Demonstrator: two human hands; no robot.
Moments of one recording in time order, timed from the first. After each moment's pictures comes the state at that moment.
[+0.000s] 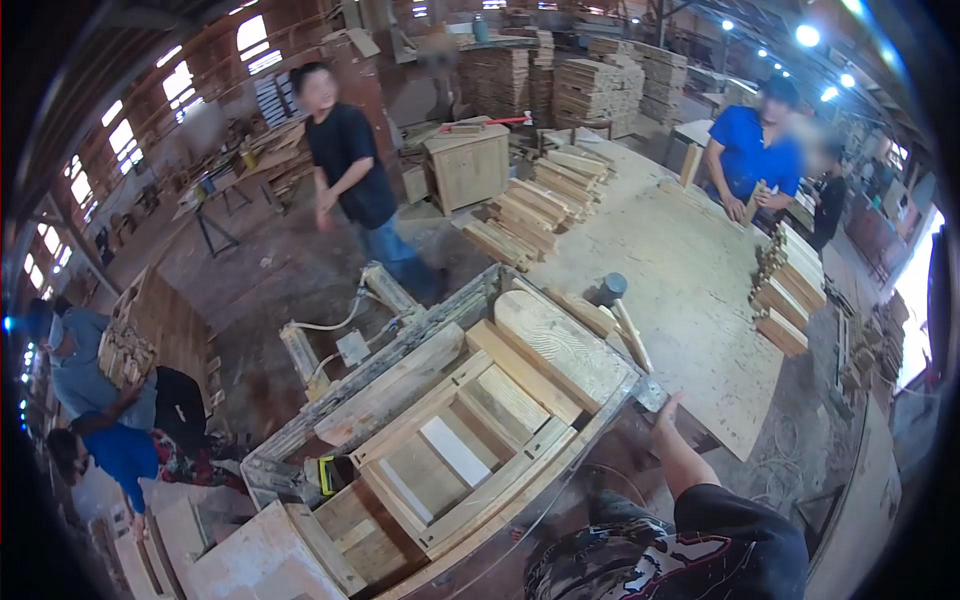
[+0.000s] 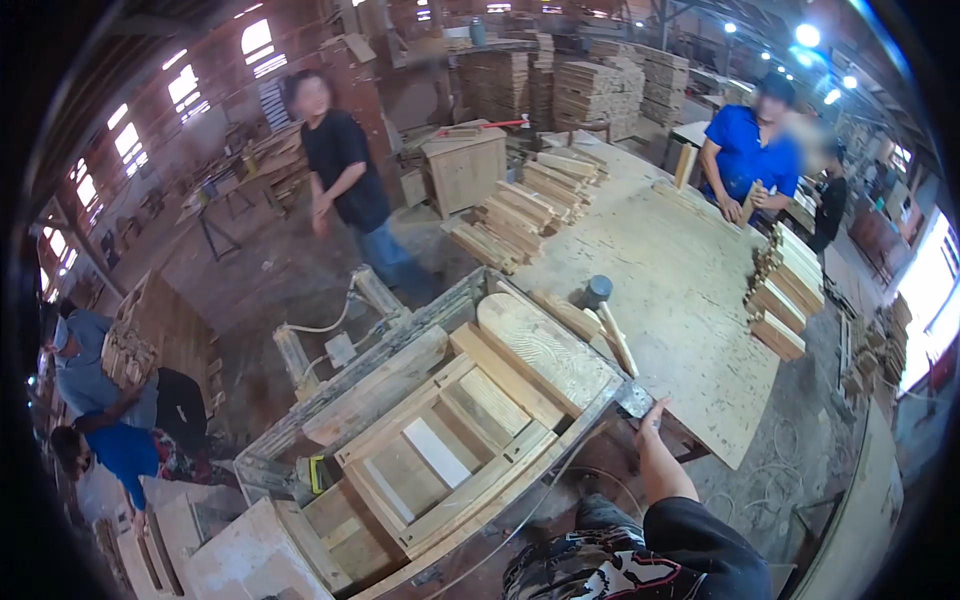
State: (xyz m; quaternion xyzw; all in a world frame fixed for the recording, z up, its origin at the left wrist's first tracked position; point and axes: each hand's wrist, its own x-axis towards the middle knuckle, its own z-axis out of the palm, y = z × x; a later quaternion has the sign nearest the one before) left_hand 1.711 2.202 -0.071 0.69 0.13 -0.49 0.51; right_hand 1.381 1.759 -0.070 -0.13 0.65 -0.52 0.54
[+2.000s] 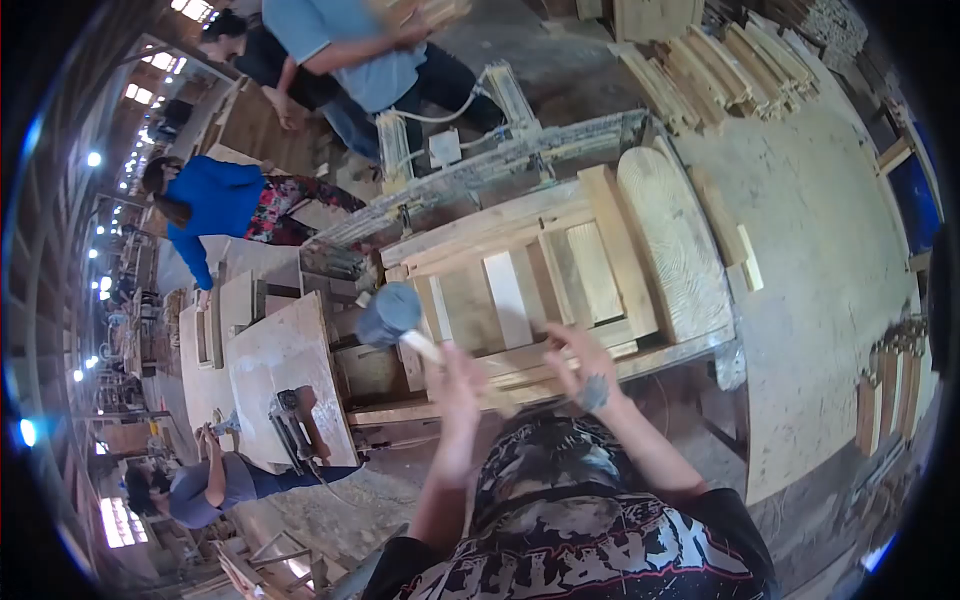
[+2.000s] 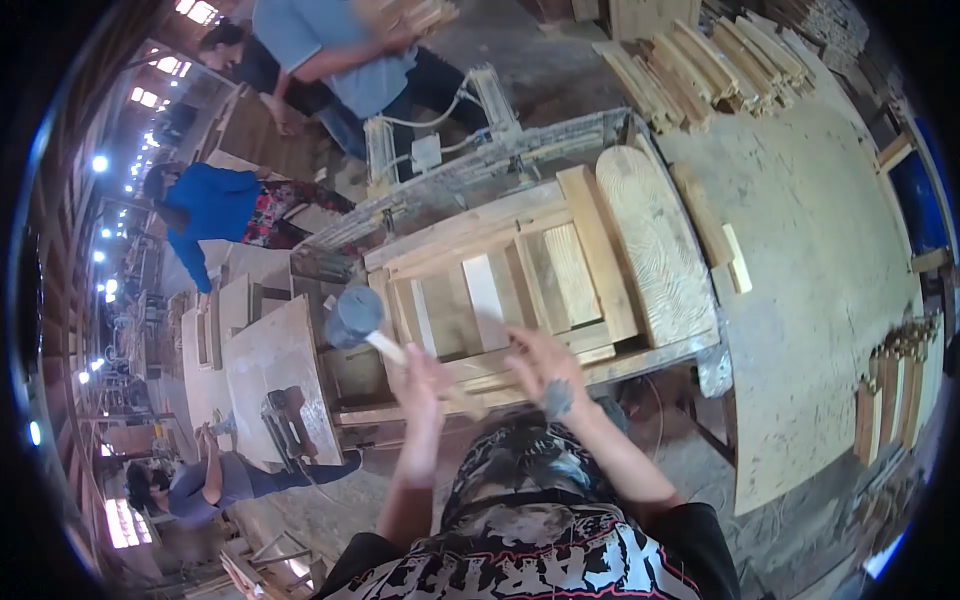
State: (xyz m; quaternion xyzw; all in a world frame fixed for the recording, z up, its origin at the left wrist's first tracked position) left_hand 1.738 2.021 0.133 0.69 0.04 -0.19 0.69; right_hand 1.610 1.861 0.099 -0.80 0.17 -0.27 0.51
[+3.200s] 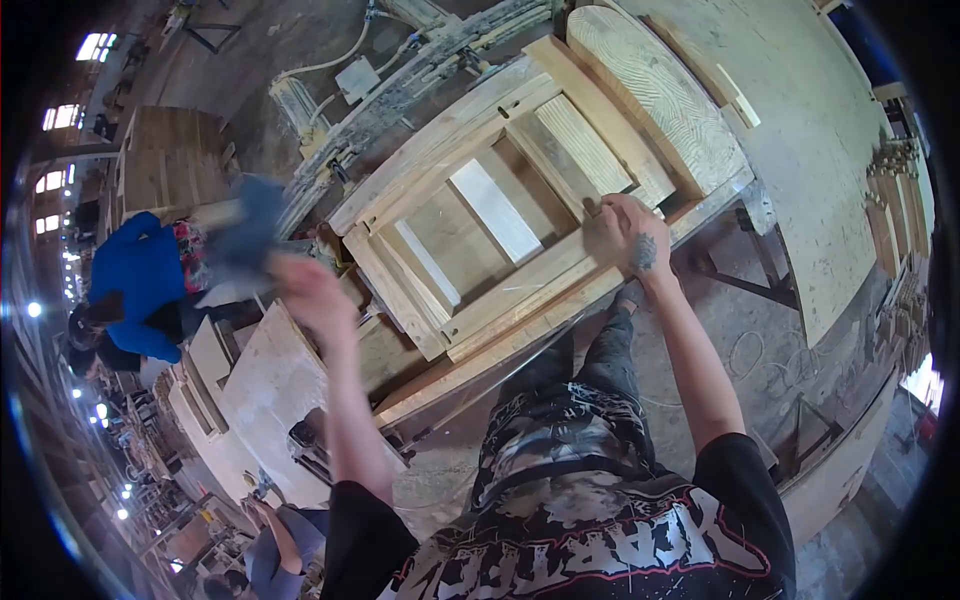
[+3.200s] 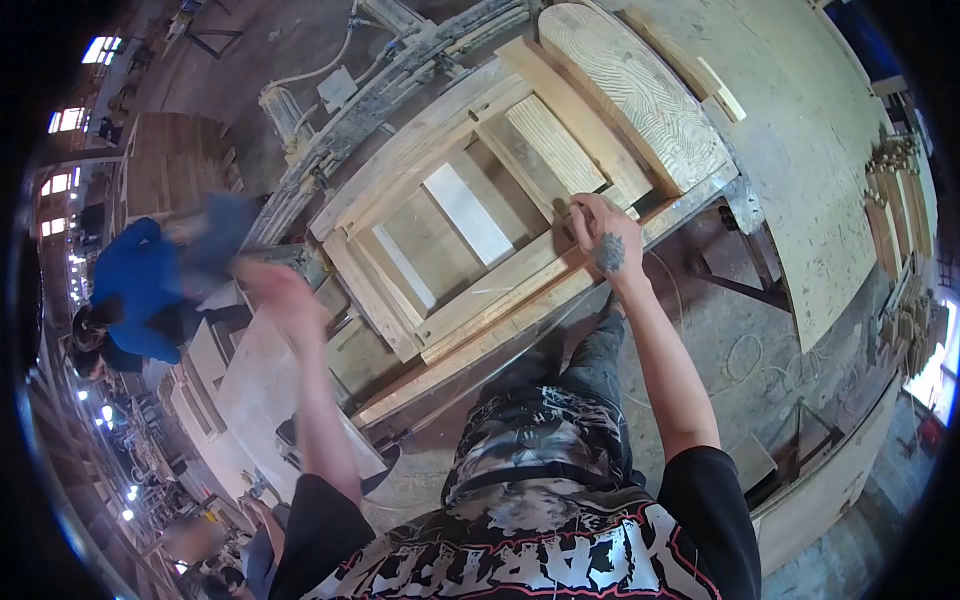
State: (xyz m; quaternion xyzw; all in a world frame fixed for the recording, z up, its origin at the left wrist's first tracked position) left_hand 1.980 2.081 0.118 0.82 -0.39 0.10 0.41; right_hand 1.612 1.870 0.009 -0.79 0.49 -0.23 0.28
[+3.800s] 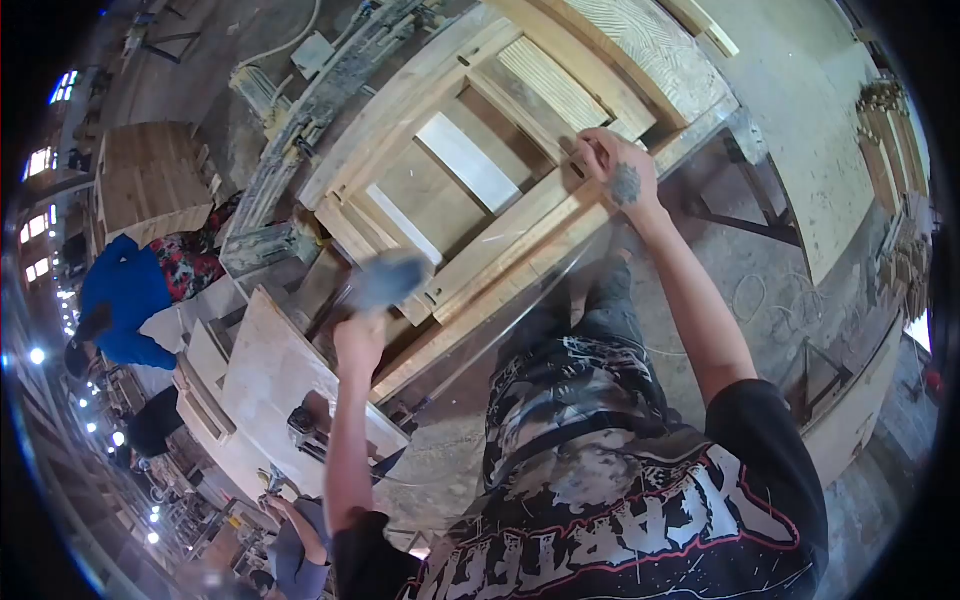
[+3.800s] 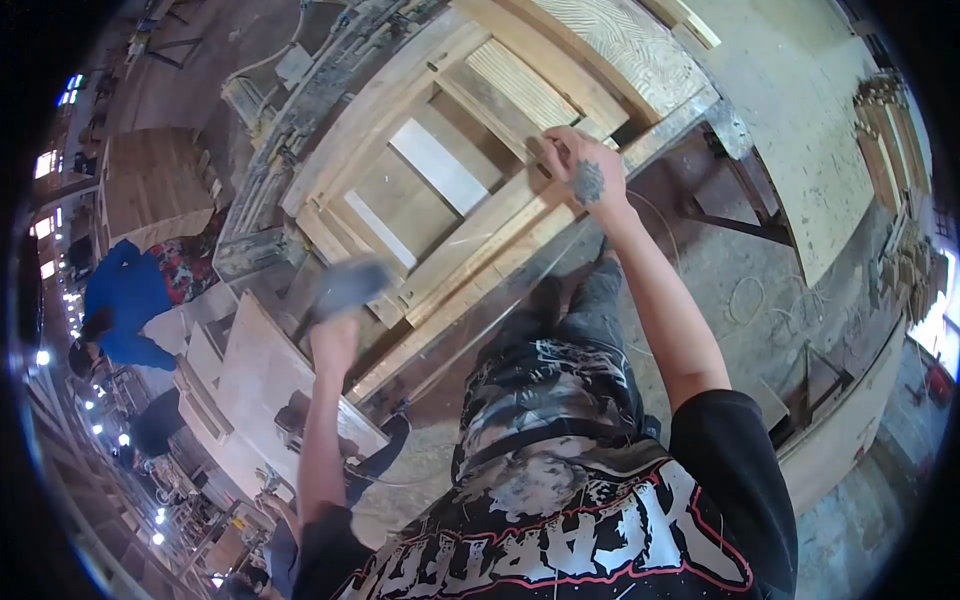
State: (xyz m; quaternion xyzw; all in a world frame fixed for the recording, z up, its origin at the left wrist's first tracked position) left_hand 1.956 2.227 0.033 0.83 -0.52 -0.18 -0.01; right_hand 1.609 1.872 -0.002 -0.80 0.50 -0.21 0.27
